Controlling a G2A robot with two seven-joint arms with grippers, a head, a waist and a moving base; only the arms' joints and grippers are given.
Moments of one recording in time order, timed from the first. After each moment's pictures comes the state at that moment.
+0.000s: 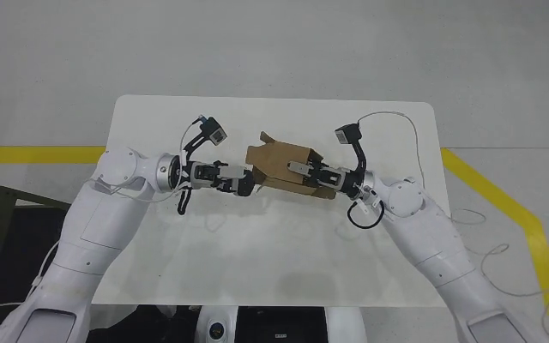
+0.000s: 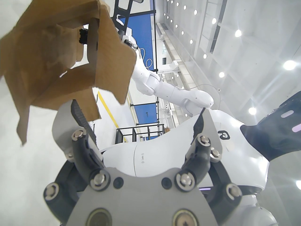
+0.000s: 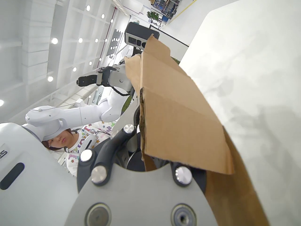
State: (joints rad) left arm 0.90 -0.99 -1.16 -1.44 -0.65 -0.17 -1.37; right arm -0.90 -1.14 0.96 -1.28 0.39 -0.66 0.84
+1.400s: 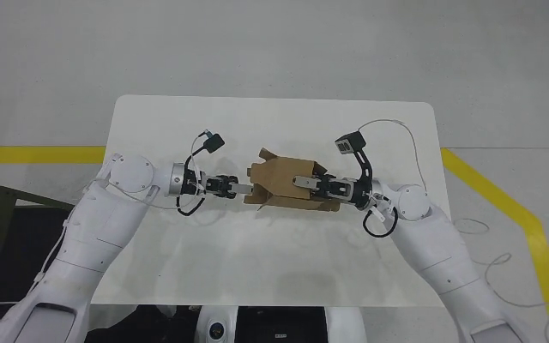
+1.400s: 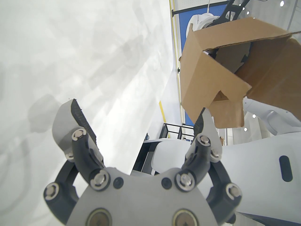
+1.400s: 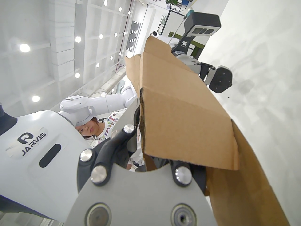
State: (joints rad) left arm 0.86 -0.98 -1.07 -1.33 -0.21 -0.29 -1.28; right arm -0.95 -1.14 1.00 -1.33 0.59 -0.61 1.07
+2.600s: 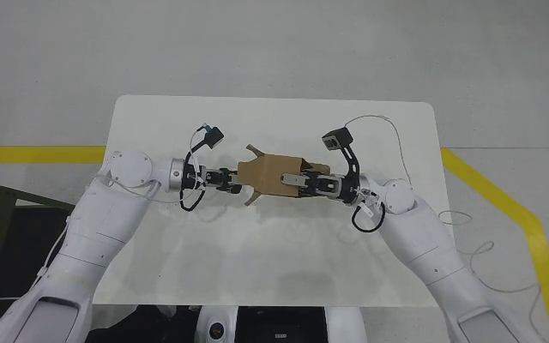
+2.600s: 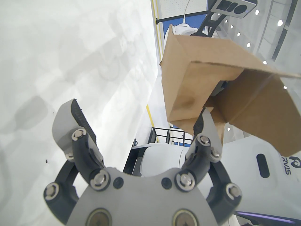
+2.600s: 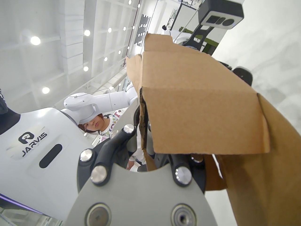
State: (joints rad) left arm 0.83 -0.99 -1.06 -1.28 -0.32 -0.30 -1.28; right arm -0.88 -1.20 0.95 -1.24 0.63 -0.67 1.08
